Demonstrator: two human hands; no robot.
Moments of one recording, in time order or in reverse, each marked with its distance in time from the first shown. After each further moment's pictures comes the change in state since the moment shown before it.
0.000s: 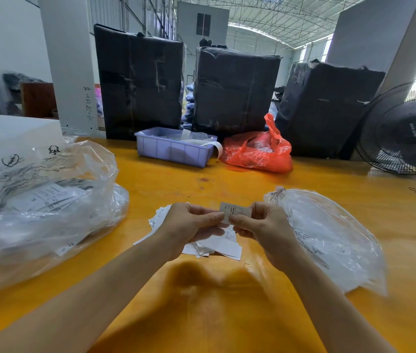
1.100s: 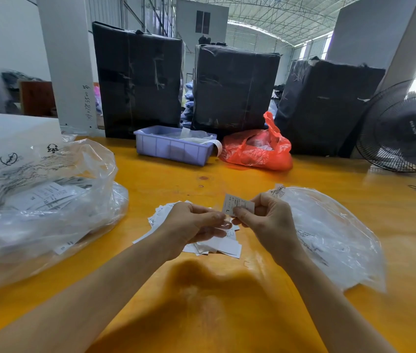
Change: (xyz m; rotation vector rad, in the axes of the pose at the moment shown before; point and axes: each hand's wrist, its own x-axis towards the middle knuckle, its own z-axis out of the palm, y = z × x) left_hand 0.000 -0.002 0.000 0.081 -0.057 0.000; right_hand 0.000 0.001 -0.002 -0.144 0.121 -0.232
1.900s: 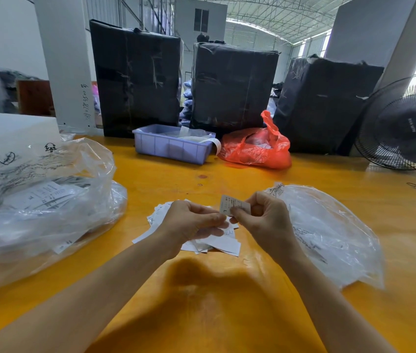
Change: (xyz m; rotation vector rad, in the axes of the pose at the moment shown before) left_hand 0.004 -0.004 0.001 0.084 0.052 0.038; right_hand 0.000 0.004 0.002 -0.129 0.021 -0.098
